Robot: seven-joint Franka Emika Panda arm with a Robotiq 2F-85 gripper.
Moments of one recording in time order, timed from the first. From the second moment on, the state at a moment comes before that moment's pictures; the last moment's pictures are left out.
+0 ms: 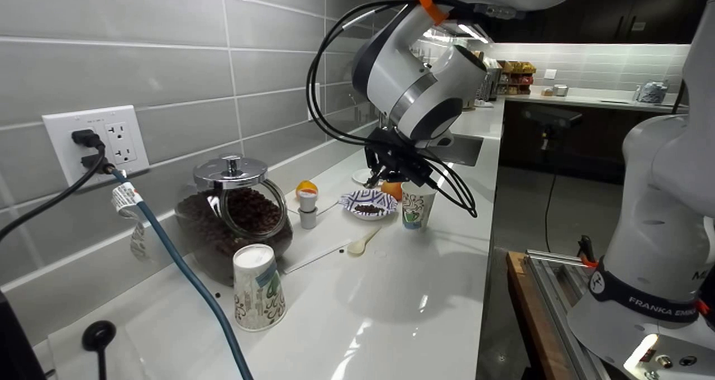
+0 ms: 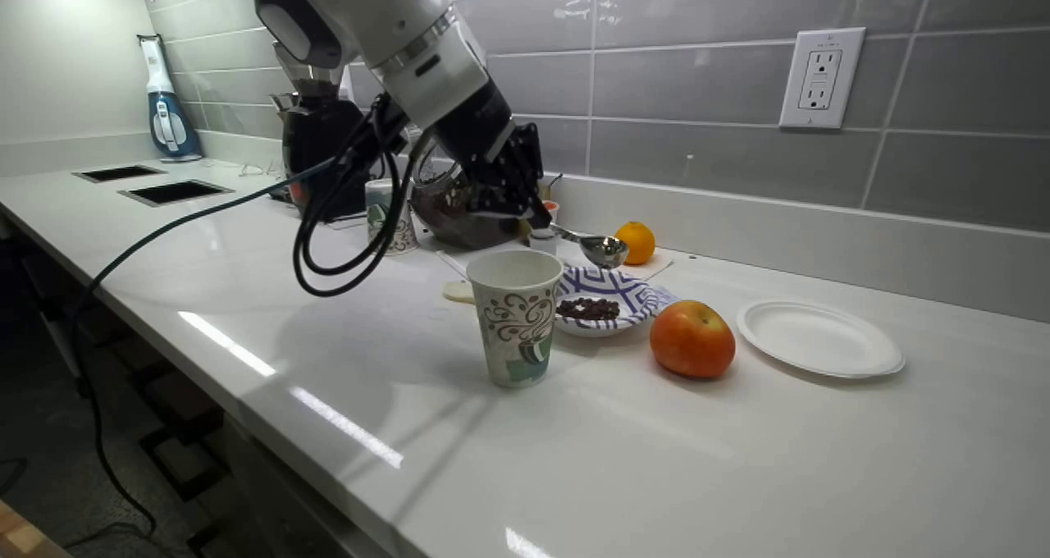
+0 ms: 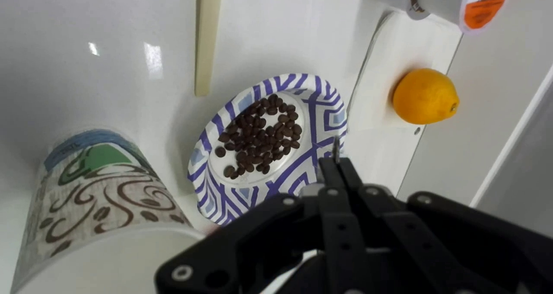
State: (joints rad) arm -0.06 0.04 0.07 -2.46 1.84 3.52 -0.23
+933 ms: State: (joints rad) arm -0.05 0.06 0.11 -2.40 1.97 3.69 -0.59
